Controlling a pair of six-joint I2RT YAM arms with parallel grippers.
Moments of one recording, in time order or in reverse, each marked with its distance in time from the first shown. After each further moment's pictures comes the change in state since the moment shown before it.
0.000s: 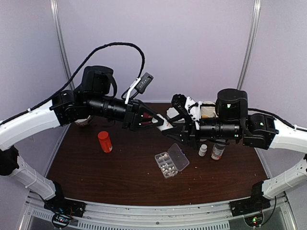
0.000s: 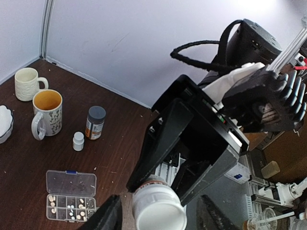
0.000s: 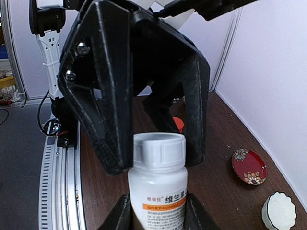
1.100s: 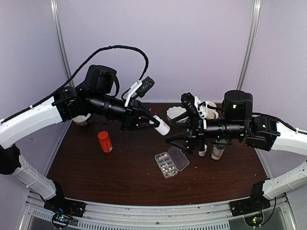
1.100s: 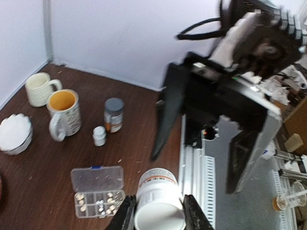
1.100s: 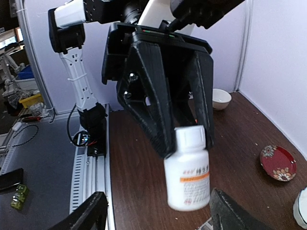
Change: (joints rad) left arm 0.033 0.034 0.046 -0.121 0.010 0.251; right arm -0.070 -0.049 -0.071 0.062 -0.208 0.151
